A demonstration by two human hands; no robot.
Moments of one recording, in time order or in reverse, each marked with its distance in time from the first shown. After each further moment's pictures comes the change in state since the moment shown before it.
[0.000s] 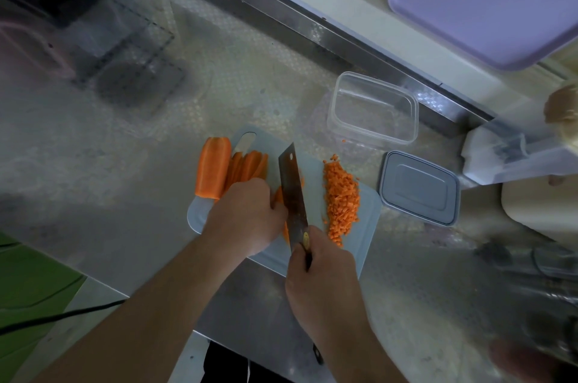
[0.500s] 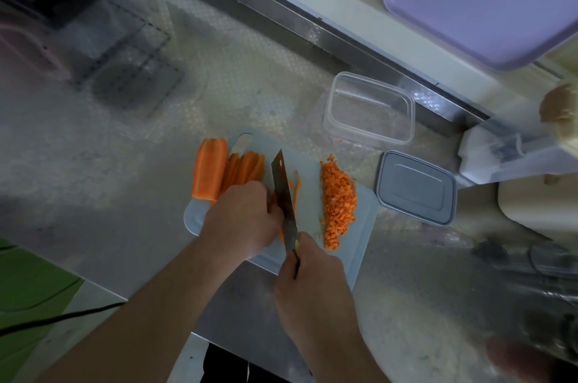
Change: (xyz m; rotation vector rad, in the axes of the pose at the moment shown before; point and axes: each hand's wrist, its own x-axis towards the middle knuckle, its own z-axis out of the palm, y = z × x) left_hand -0.004 0.000 -0.002 0.025 0.015 0.035; right_hand -0.009 -0.004 0.006 -0.053 -0.047 0.025
